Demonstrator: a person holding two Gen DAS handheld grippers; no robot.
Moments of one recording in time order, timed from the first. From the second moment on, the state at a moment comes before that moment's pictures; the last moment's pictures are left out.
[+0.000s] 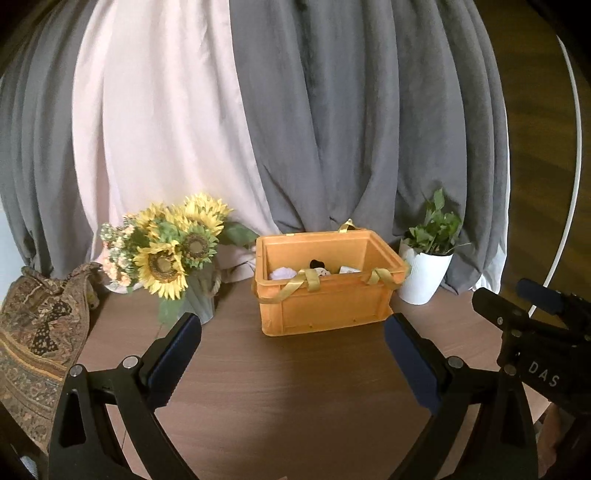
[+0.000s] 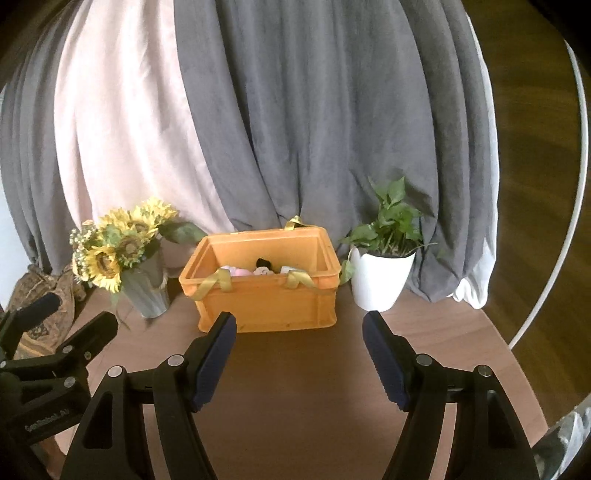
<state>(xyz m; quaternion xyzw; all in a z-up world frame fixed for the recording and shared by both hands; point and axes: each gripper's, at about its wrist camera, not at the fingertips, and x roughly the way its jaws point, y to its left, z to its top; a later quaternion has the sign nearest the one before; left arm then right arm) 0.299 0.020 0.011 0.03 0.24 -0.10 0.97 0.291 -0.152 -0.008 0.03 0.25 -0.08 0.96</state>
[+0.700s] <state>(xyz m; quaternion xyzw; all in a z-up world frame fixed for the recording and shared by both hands) 0.138 0.005 0.024 0.02 0.20 -0.08 0.98 0.140 -0.164 0.007 0.01 0.22 -0.07 0.97</state>
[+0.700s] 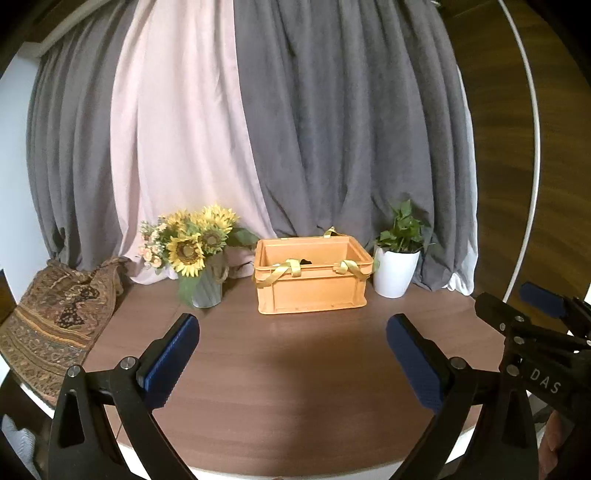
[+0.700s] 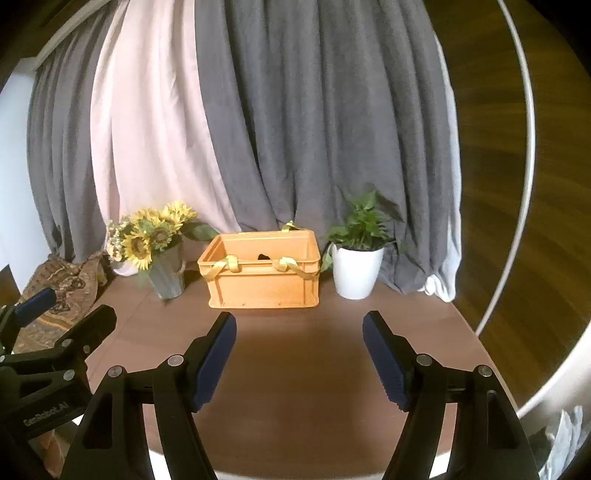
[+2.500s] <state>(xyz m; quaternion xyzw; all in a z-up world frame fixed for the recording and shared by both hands) -0.001 0.022 0.033 0.03 0.18 -0.11 0.98 -0.017 -0.147 0.016 0.02 0.19 -0.07 0.98</state>
